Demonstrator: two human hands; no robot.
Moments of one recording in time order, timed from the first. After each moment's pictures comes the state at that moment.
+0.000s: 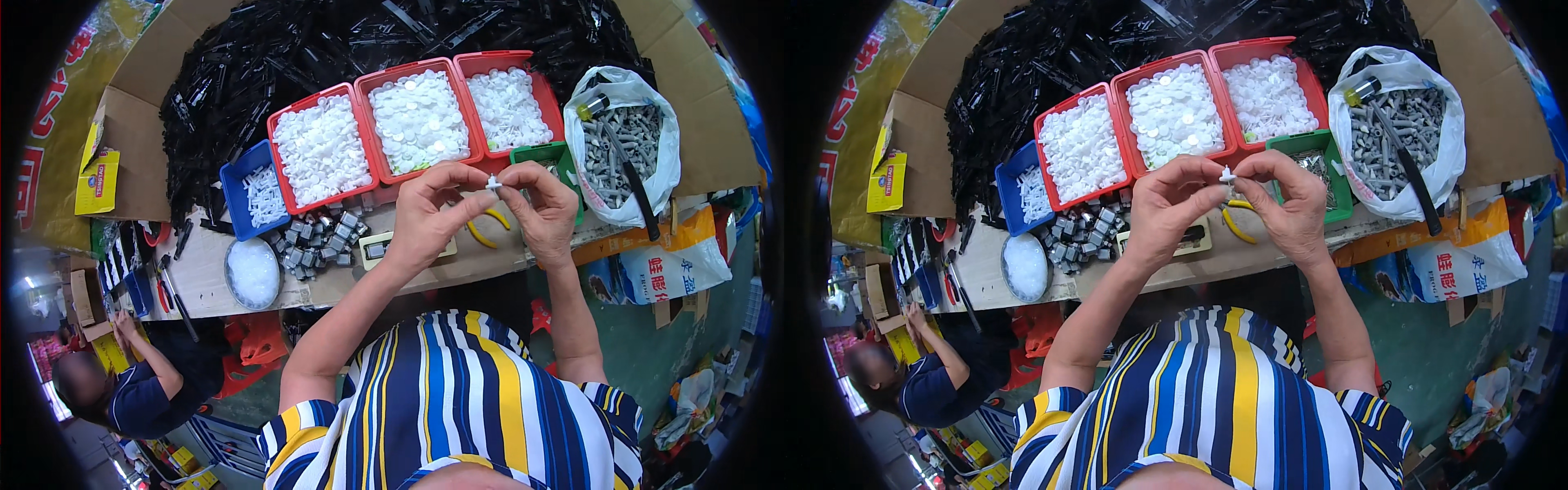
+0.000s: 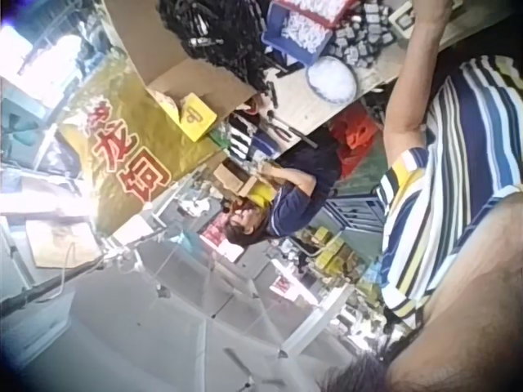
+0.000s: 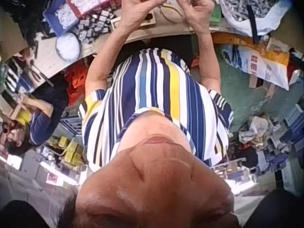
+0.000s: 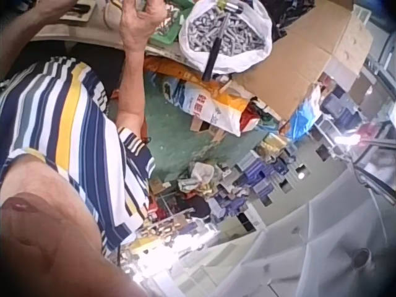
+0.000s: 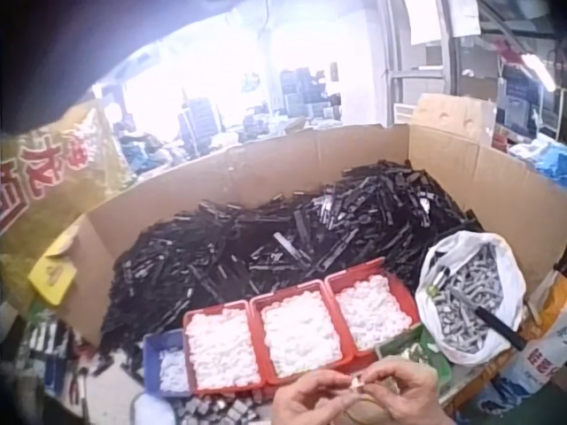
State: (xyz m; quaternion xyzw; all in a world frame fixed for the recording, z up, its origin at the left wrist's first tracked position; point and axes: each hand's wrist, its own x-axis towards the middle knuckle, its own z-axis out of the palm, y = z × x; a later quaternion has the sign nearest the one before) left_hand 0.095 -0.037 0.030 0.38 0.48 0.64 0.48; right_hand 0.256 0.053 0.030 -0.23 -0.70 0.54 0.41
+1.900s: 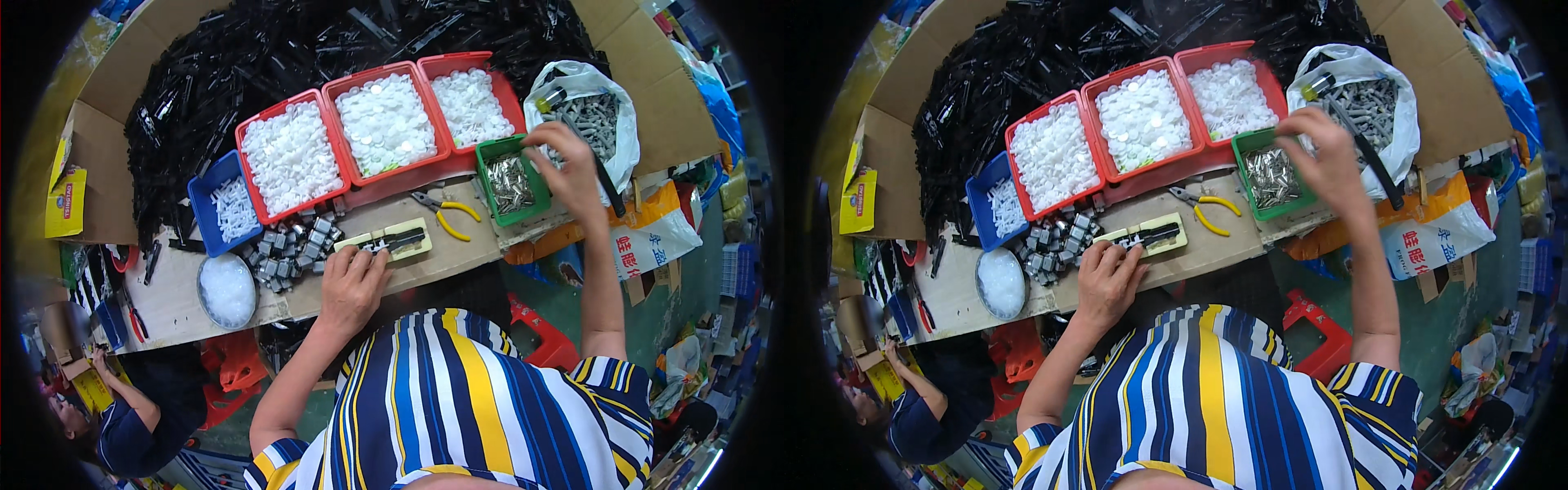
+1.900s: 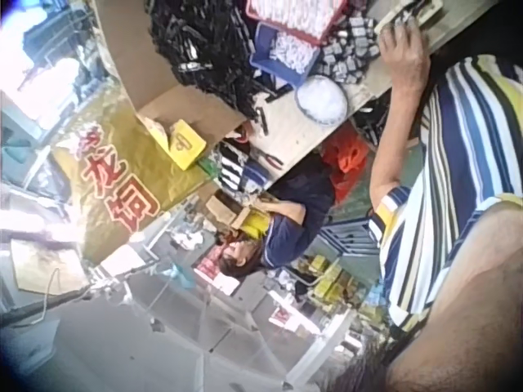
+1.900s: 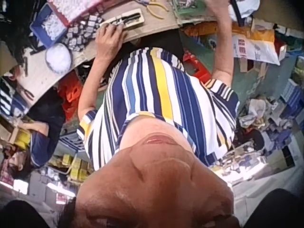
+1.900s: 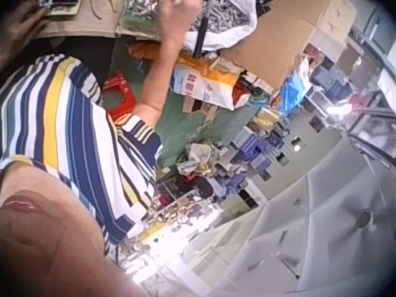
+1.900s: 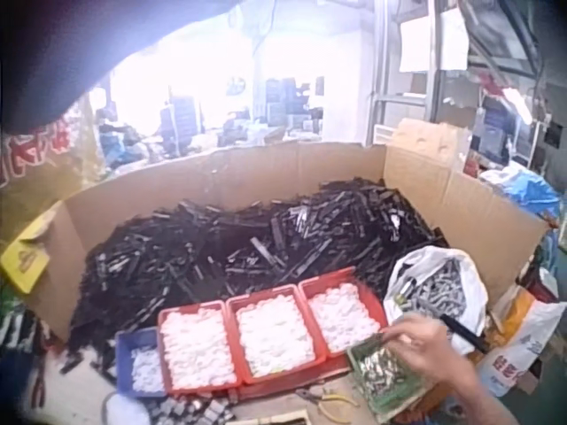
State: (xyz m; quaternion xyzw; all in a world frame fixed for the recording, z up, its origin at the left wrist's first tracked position) left_hand 0.071 -0.154 -0.018 0.70 0.66 0.27 -0.04; right_hand 0.311 0.116 0.079 -0.29 -0.90 0.19 0.27
